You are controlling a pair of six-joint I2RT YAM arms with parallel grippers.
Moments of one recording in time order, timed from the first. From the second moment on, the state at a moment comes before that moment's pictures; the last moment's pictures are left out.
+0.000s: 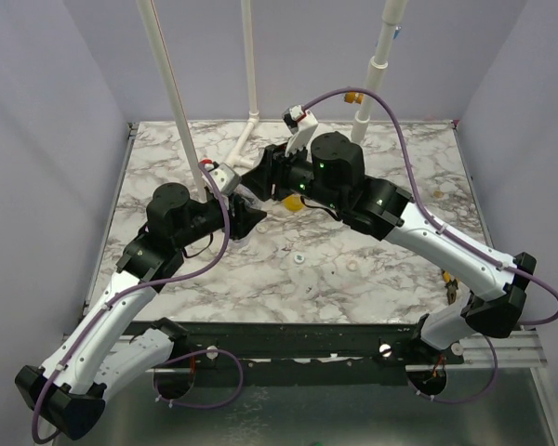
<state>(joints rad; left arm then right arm) -0.51 0.85 0.91 -0.23 0.42 -0.06 1.00 1.50 1.67 -0.33 0.09 0.41</state>
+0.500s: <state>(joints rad) -0.51 0.87 0.92 -0.23 0.46 -0.09 0.93 1.48 1.61 -0.26 -0.08 0.43</state>
